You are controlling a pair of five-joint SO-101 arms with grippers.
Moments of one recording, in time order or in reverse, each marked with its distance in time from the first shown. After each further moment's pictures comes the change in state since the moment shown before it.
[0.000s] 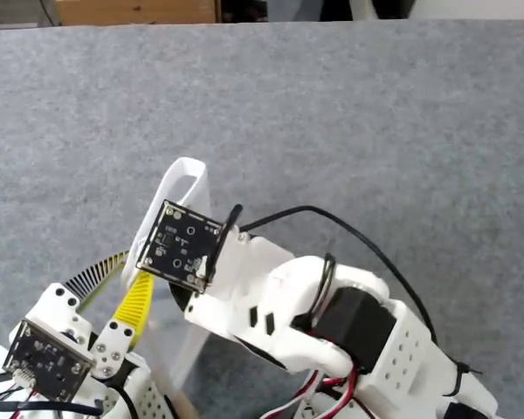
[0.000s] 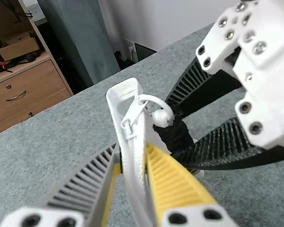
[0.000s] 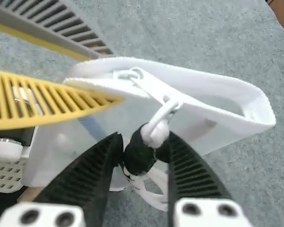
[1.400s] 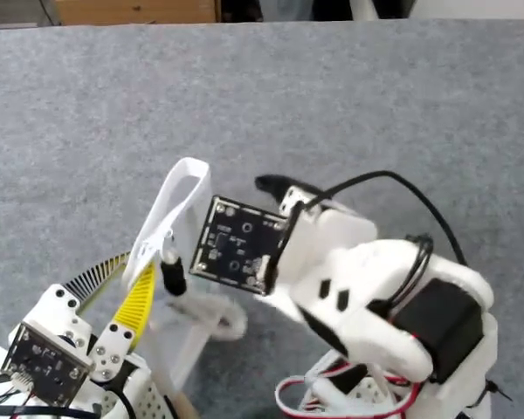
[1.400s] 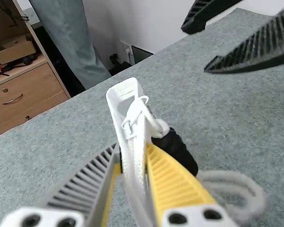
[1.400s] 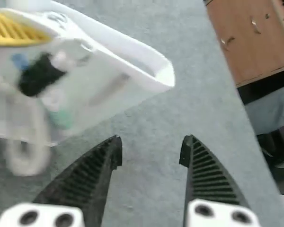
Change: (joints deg) left arm 1.1 0.0 -0.4 0.1 0.0; right arm 14.9 6.2 -27.3 22.1 20.0
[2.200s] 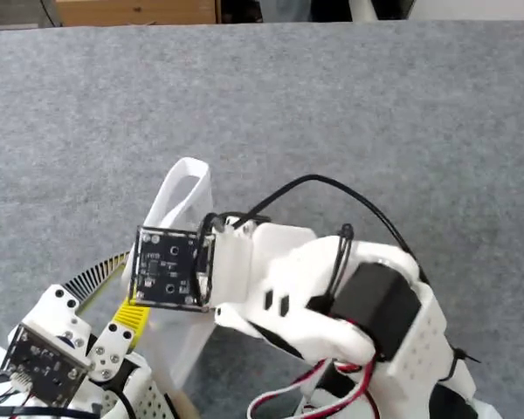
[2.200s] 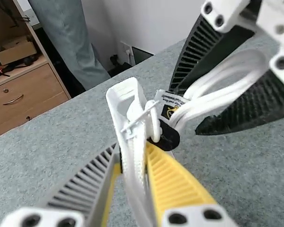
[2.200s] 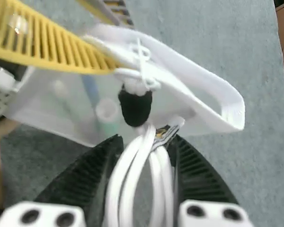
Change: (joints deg) left arm 0.0 0.0 0.0 0.0 0.0; right arm -11.9 6.2 0.8 0.4 -1.6
